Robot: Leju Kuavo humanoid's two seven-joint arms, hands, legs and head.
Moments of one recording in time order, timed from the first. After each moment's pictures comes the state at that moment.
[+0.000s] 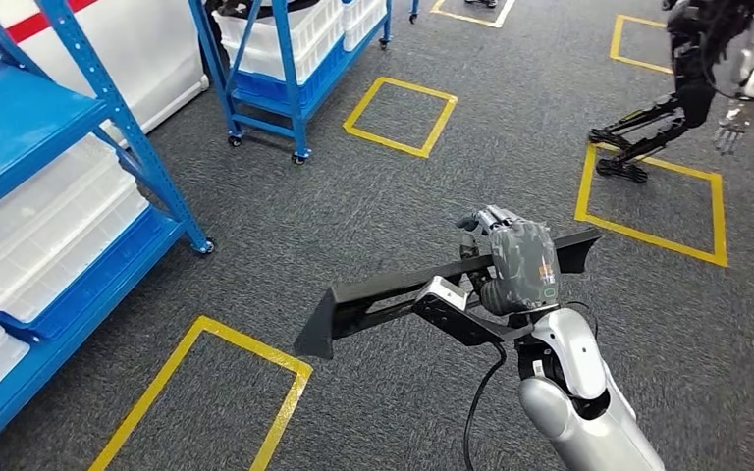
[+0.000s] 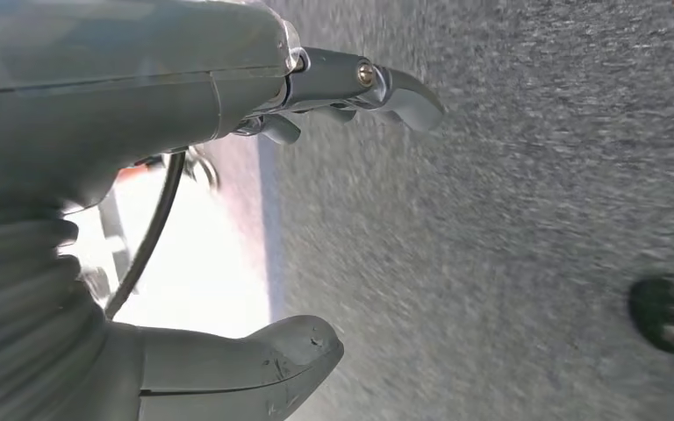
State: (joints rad) left arm 0.07 -0.06 1.20 -0.31 -1.44 -0.26 -0.28; right arm -0.25 -0.29 0.42 -1.84 1.01 -0.25 0.05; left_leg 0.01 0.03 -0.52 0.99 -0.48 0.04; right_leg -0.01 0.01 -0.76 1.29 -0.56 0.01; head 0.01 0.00
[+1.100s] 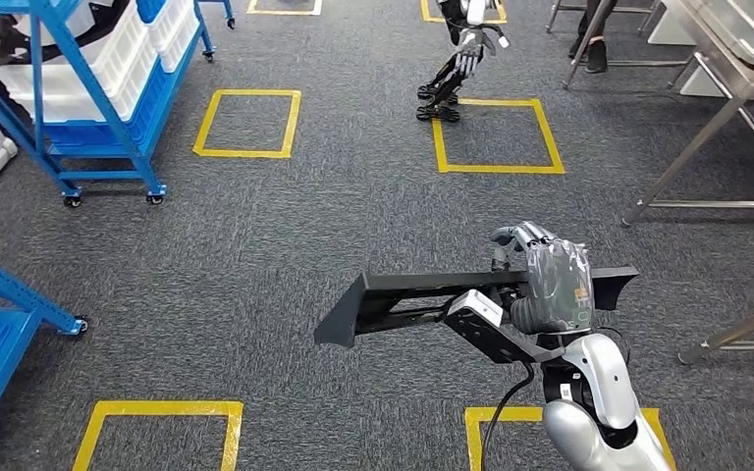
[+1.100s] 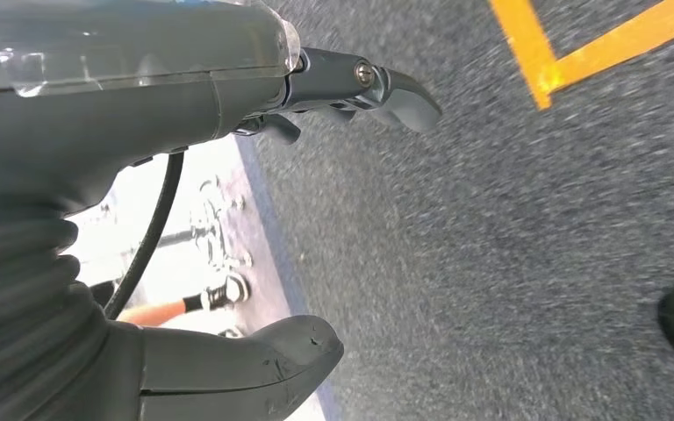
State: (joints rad) left arm 0.06 -0.09 1.19 -0.32 -1.51 -0.25 -0.27; right arm -0.12 -0.31 0.32 -1.92 1.00 -0.29 0.04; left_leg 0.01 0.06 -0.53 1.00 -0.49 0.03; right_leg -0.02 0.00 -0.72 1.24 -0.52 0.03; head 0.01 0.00
